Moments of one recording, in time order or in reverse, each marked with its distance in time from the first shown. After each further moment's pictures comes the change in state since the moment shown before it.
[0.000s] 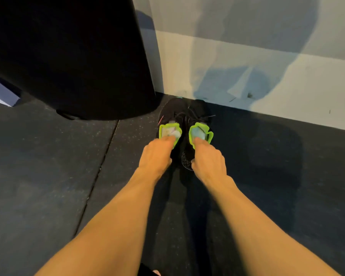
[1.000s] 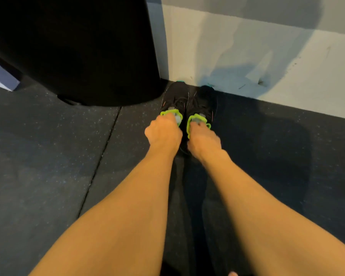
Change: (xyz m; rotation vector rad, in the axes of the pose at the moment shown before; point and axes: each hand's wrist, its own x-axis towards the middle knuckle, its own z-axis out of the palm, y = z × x) left_hand 0.017 0.016 -0.003 -0.119 0.067 -0.408; right_hand 0.023 -0.021 0.010 -0.066 -0.227 0.000
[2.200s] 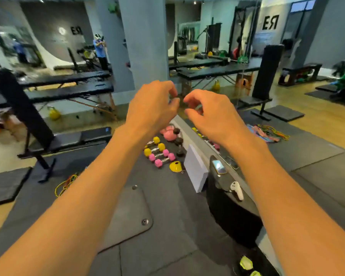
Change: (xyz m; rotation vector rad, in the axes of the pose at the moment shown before) left_hand -0.713 -0.046 -0.851 -0.047 1.177 -0.240; right_hand -0.761 -0.407 -0.642 0.197 0.398 -1.520
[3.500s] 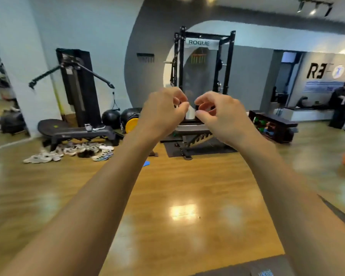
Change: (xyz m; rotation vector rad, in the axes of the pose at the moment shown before) left_hand -0.556 -0.390 -0.734 0.914 0.720 -1.083; right_hand -0.164 -0.961 0.373 1.030 -0.658 -1.195
